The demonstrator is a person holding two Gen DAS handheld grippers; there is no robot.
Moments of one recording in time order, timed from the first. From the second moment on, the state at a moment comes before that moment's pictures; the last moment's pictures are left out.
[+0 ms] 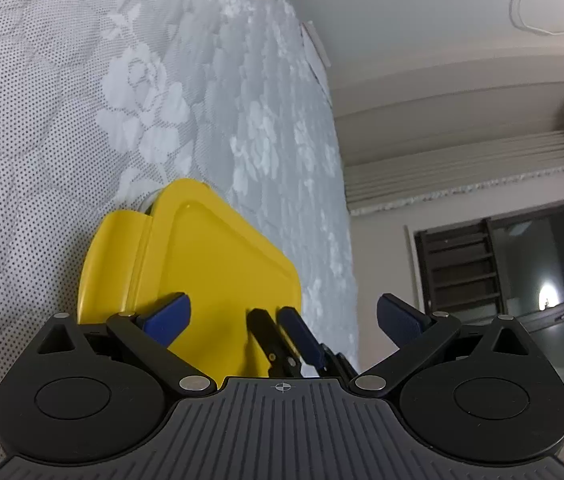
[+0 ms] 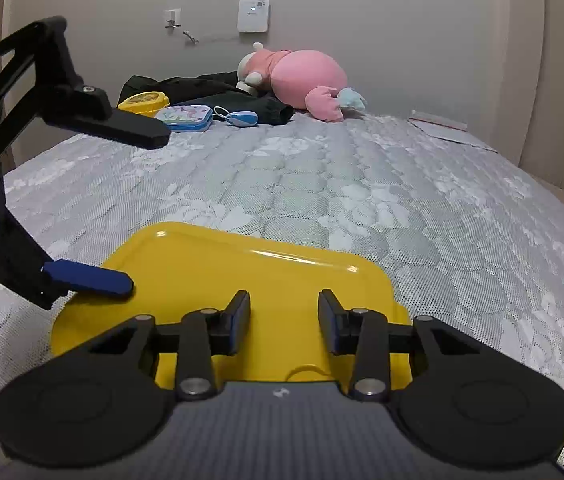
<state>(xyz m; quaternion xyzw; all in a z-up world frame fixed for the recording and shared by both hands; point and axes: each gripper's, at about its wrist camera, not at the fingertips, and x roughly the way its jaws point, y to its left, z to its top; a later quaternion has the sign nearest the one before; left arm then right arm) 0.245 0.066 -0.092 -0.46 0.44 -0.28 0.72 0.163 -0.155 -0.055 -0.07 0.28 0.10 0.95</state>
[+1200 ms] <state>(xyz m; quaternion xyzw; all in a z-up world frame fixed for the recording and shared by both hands) 0.121 0.033 -0.055 -0.17 0.40 -0.11 0.89 0.082 -0.186 -0.043 0.02 0.28 0.04 0.96</state>
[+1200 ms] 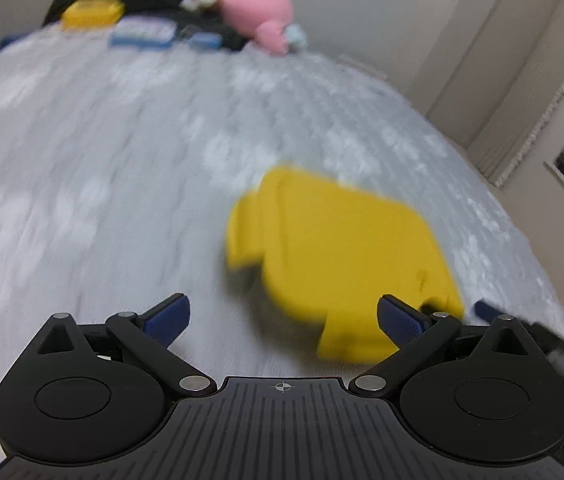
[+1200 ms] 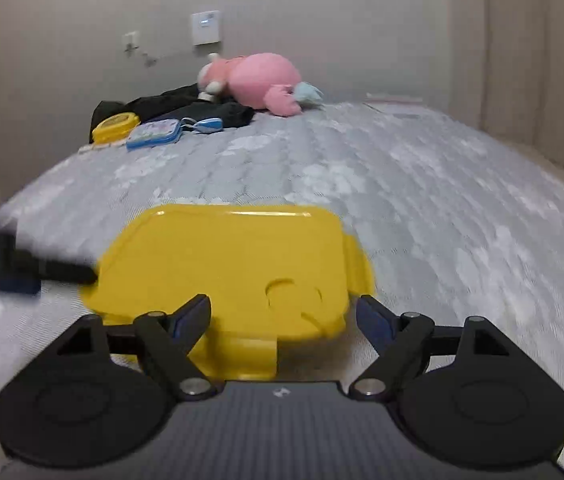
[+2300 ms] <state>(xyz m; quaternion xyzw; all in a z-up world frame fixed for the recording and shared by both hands) 0.072 0.000 -0.059 -0.05 0.37 -0.04 0.93 0.040 -0.192 -0.045 0.02 0.28 0.03 0.96</state>
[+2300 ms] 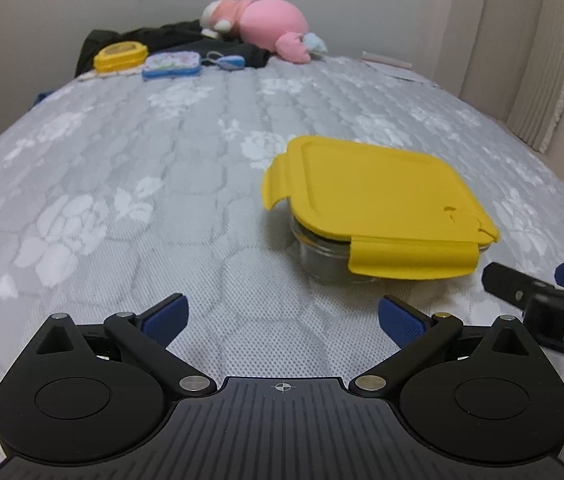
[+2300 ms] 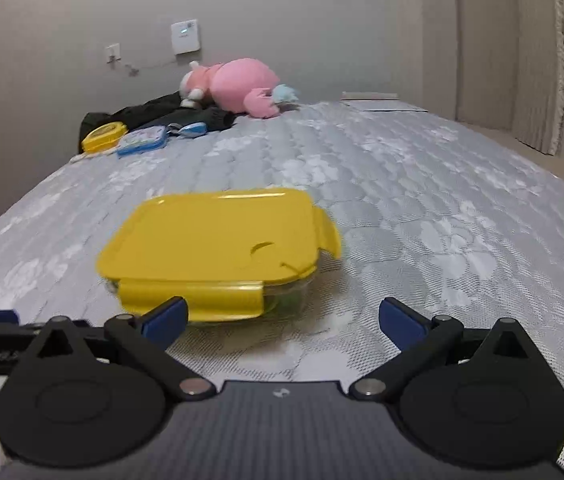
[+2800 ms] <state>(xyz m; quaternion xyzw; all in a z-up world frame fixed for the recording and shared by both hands) 0.066 -0.007 -0.062 -0.04 0.37 -0.04 0.93 0.044 -0.195 -0.045 0.01 0.29 0.02 0.96</state>
